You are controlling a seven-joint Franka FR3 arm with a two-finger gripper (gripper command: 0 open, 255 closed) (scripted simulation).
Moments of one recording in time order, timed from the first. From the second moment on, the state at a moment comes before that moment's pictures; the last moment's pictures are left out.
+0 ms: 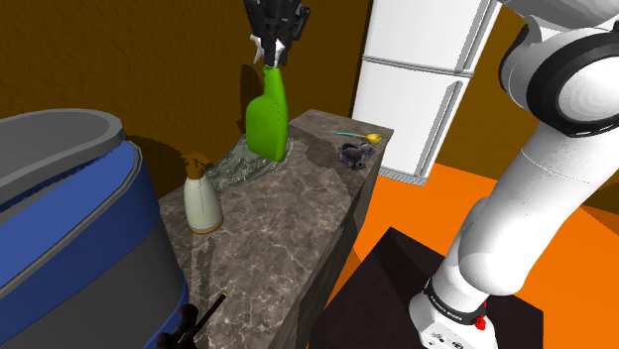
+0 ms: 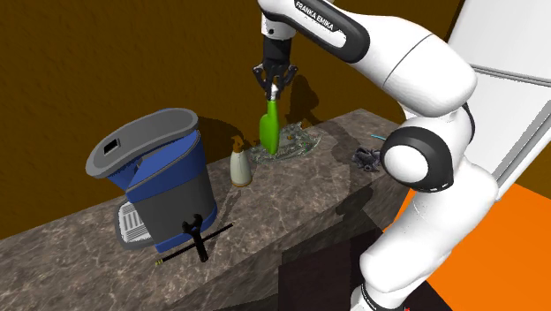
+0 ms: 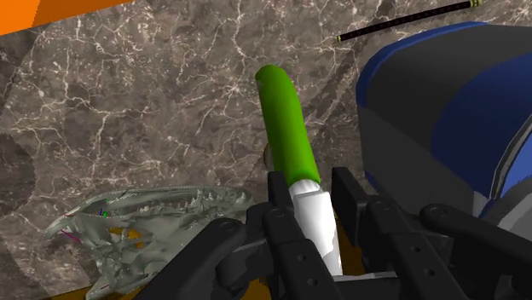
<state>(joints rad) 0.06 -0.06 0.30 -1.22 0.05 1.25 0.35</state>
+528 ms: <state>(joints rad) -0.04 -0.06 0.18 -1.22 0.06 1.23 0.14</state>
